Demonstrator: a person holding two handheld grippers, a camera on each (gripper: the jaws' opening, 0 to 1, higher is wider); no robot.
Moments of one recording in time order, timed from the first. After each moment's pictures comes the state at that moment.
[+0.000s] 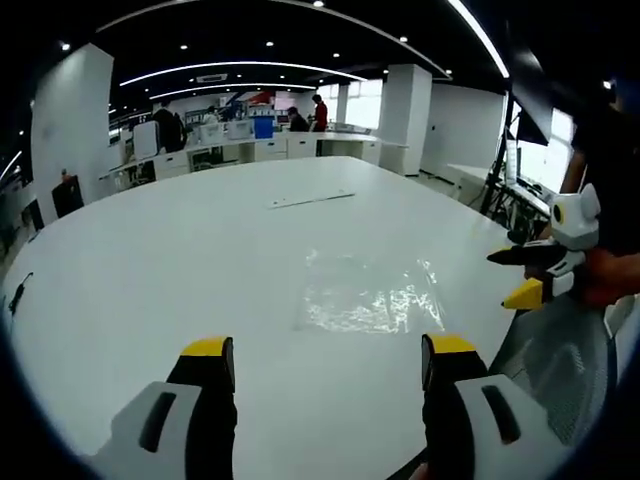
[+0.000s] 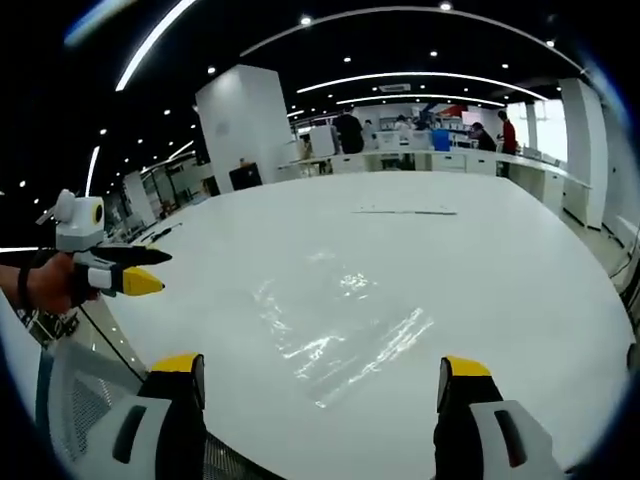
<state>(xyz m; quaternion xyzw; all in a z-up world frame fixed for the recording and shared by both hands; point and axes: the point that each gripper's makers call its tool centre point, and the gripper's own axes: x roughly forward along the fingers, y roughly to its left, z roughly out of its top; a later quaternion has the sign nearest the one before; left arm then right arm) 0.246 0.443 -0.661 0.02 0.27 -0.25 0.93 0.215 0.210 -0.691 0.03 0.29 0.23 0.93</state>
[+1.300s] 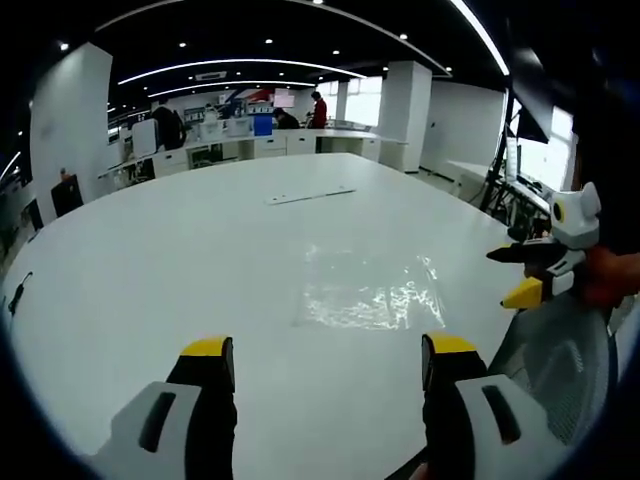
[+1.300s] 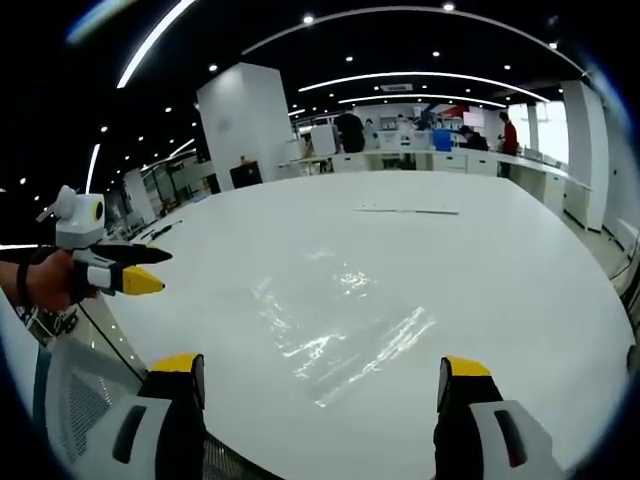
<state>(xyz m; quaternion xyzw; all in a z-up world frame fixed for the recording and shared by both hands) 0.245 0.442 -0.665 0.02 0.28 -0.25 0.93 0.217 0.209 -0.696 0.03 0.30 0.23 0.93</state>
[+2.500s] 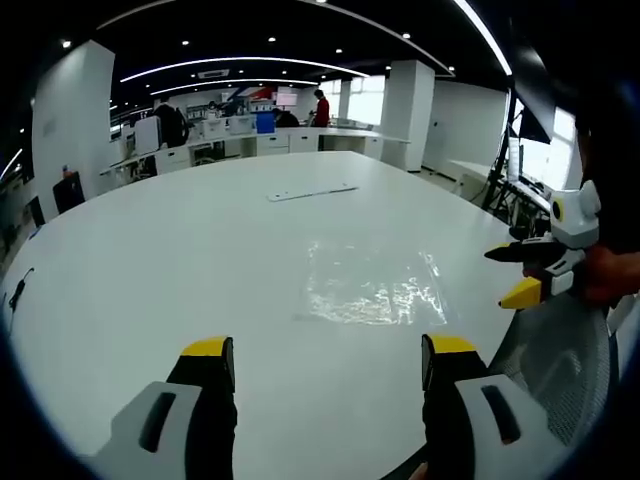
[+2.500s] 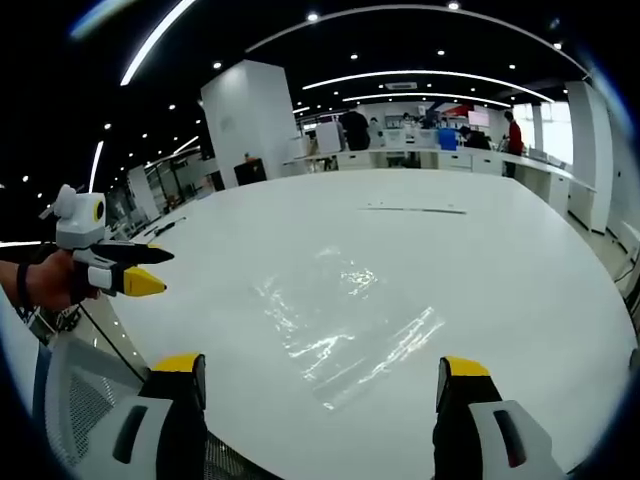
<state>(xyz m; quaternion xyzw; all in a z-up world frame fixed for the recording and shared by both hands) 0.244 0.447 -0.669 0.02 0.29 -0.25 0.93 0.218 0.218 -0.696 0.02 0.30 0.24 0.92</state>
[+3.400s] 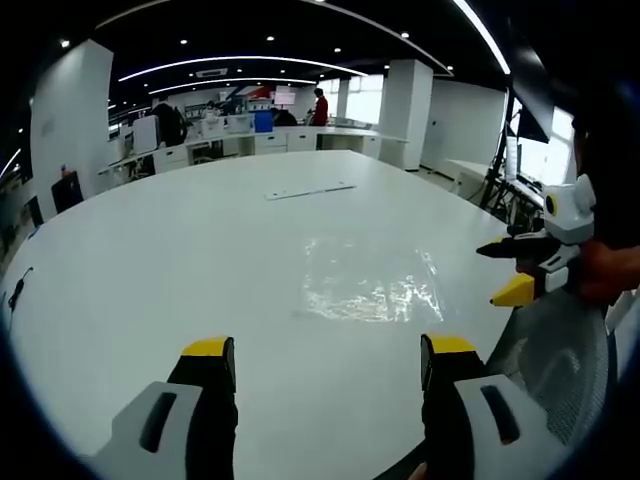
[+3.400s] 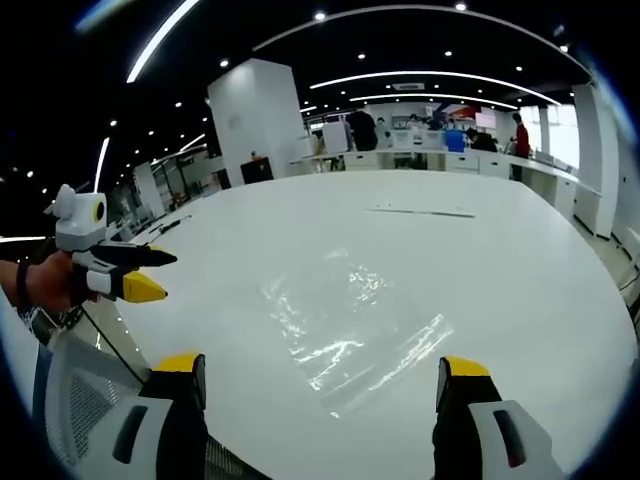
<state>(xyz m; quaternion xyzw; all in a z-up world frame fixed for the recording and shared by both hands) 0.239 0.444 -0.669 0.02 0.29 -0.25 0.92 0.224 0.230 -0.696 0.02 0.30 0.25 0.92</state>
